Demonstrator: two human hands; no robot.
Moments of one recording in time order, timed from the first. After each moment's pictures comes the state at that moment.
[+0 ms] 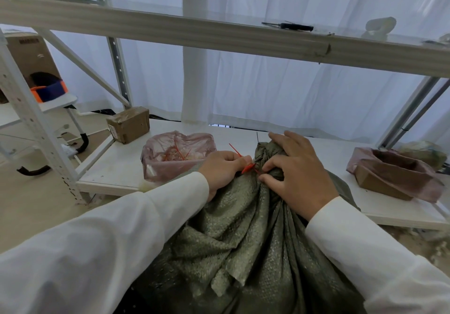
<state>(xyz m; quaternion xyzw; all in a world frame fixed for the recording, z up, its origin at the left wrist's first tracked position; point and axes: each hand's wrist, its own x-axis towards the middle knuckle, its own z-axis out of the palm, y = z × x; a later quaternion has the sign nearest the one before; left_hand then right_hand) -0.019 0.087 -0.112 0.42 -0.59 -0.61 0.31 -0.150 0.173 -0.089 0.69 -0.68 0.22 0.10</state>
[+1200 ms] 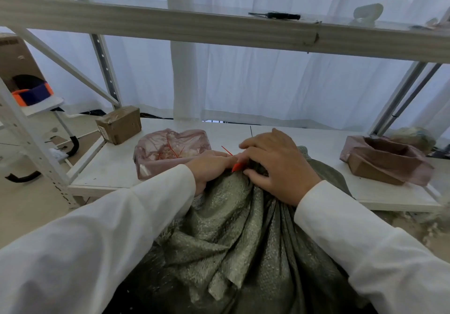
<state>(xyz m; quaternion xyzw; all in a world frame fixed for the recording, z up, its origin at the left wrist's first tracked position) -0.013 0.078 -0.110 0.41 -0.60 -0.65 0.21 -0.158 0.154 -0.099 0.78 -0.57 0.21 0.15</state>
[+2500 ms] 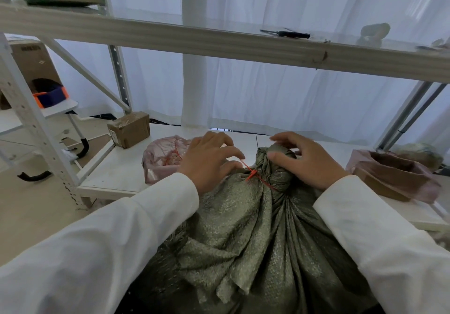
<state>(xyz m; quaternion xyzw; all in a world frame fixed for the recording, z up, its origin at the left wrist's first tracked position) 0.015 0.068 -0.100 0.34 -0.91 -0.04 0.24 -0.184 0.153 -0.068 0.64 -0.67 0.34 -0.14</state>
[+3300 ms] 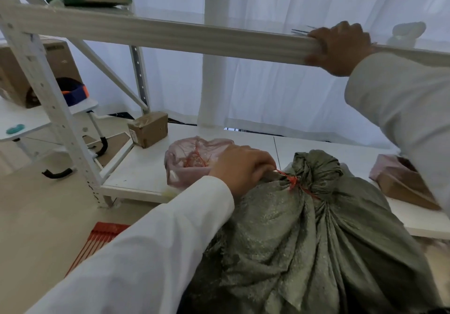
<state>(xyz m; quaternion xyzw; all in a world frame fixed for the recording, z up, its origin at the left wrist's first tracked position) 0.028 0.049 -0.100 0.27 -0.91 -0.13 0.27 -0.202 0.011 0.066 0.59 -0.77 0.11 0.21</state>
